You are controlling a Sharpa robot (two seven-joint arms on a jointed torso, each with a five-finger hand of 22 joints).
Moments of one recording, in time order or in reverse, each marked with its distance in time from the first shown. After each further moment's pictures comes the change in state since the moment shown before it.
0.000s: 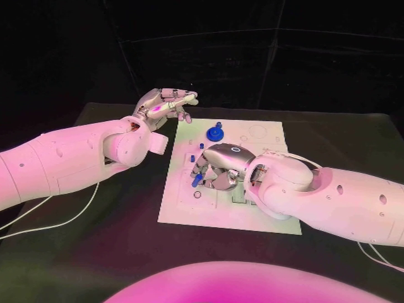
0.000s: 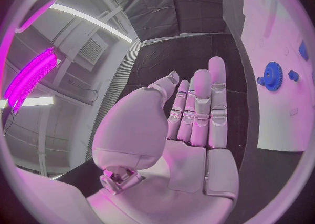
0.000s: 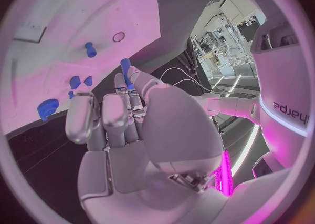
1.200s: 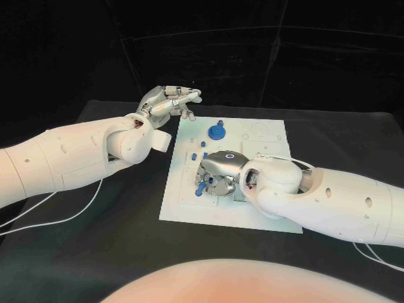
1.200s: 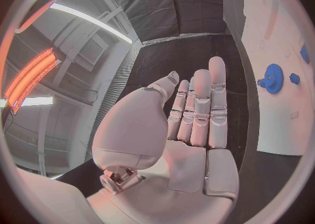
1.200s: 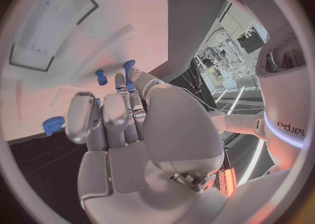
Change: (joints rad) left arm 0.000 0.009 0.000 -0.007 0.000 0.004 -0.001; left_hand 0.000 0.000 0.000 0.000 0.000 0.000 0.000 0.000 0.000 0.000 0.000 0.005 0.001 0.000 0.000 0.000 -0.002 0.000 0.000 0.000 0.000 -0.002; right arm -0.020 0.051 -0.008 -0.060 -0.089 0.133 -0.042; right_hand -0.009 -0.009 0.008 0.003 0.005 -0.001 0.002 -0.003 -0.002 0.000 0.000 -0.007 0.000 0.000 0.000 0.000 -0.011 0.000 0.000 0.000 0.000 -0.006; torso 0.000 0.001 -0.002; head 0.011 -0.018
